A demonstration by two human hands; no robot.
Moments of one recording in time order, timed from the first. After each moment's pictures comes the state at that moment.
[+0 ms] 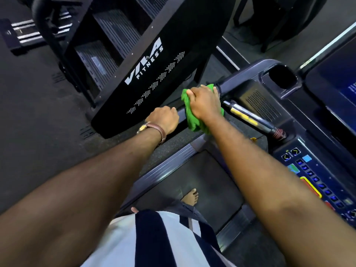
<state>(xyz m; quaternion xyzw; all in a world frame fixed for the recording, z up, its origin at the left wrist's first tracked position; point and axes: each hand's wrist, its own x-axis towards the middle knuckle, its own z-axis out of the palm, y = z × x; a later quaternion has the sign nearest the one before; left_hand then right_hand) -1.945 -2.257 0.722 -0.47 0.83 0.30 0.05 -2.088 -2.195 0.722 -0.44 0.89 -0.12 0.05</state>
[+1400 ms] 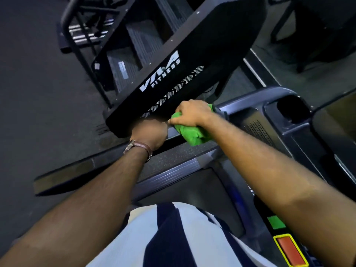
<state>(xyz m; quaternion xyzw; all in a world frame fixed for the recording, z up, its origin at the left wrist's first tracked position) -1.980 -2.246 0.717 -0.53 0.83 0.15 0.00 -2.154 -2.235 0.749 -0.66 0.73 0.09 0.15</state>
